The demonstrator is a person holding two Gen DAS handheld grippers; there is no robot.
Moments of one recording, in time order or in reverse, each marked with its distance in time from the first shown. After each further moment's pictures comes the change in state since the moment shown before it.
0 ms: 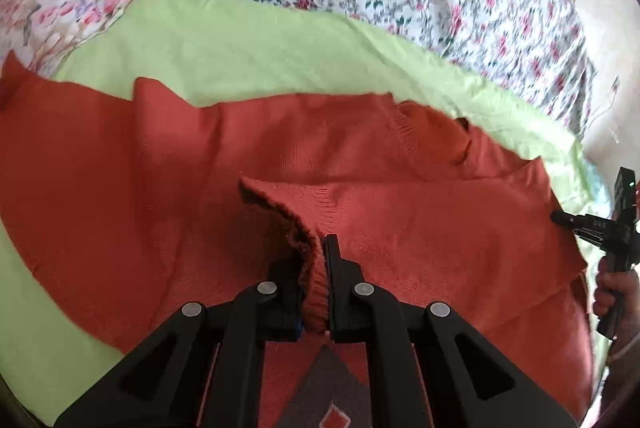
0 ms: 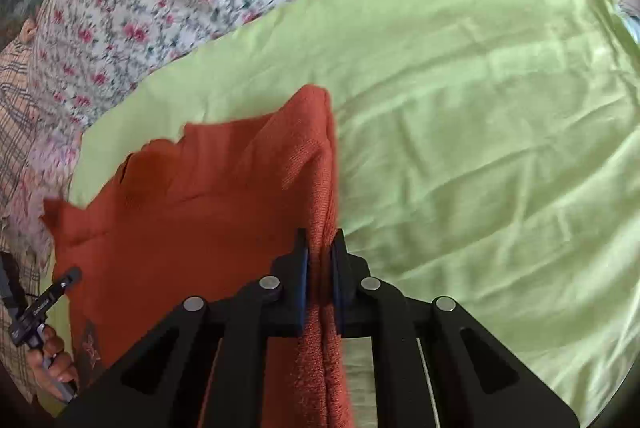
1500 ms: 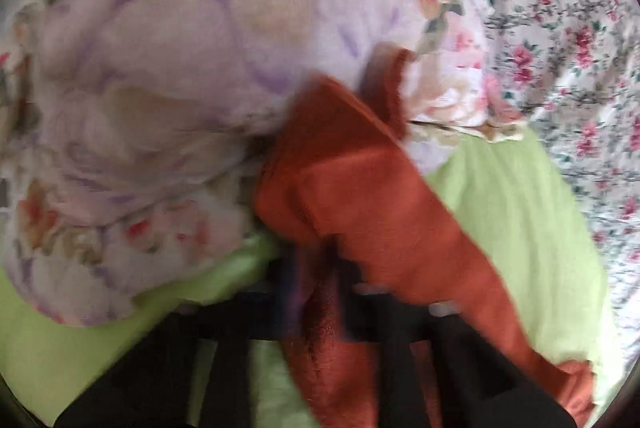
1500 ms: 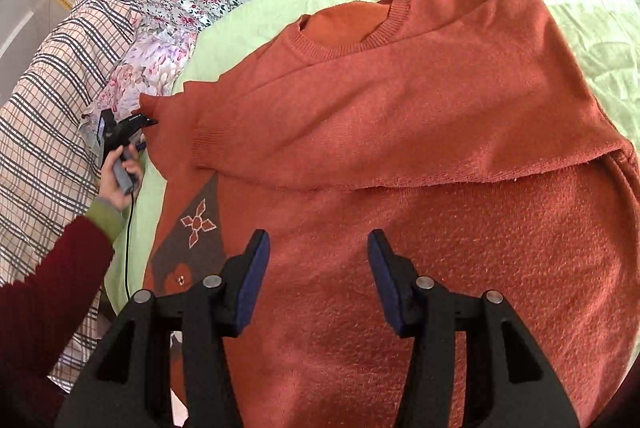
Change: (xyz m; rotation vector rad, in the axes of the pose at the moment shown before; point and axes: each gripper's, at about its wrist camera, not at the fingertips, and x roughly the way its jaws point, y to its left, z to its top) left arm -0.033 0.365 0.088 -0.613 -0.150 0.334; right arm -0.050 0.130 -0.141 -0.143 0.164 0.278
